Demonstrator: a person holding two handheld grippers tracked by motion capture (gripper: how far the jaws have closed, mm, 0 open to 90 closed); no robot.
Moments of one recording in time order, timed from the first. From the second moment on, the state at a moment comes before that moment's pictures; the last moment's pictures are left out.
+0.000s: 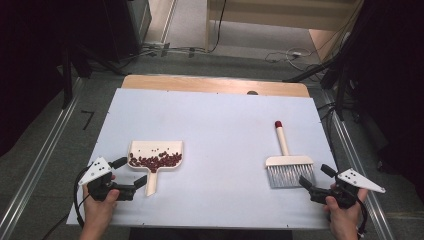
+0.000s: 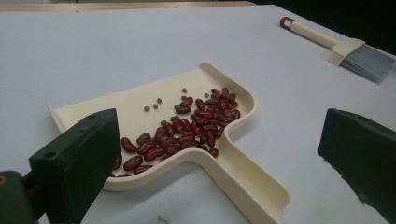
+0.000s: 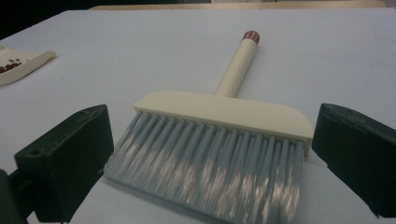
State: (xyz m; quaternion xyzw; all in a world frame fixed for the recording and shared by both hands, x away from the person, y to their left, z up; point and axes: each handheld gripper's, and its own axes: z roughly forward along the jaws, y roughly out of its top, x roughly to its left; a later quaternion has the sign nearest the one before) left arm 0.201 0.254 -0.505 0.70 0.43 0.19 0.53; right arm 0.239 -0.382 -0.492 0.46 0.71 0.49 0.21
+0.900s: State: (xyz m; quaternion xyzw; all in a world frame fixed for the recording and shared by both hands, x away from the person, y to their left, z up) left arm 0.203 0.256 -0.512 0.70 0.43 0.19 0.53; right arm 0.240 -0.398 -0.507 0.47 0.71 0.49 0.21
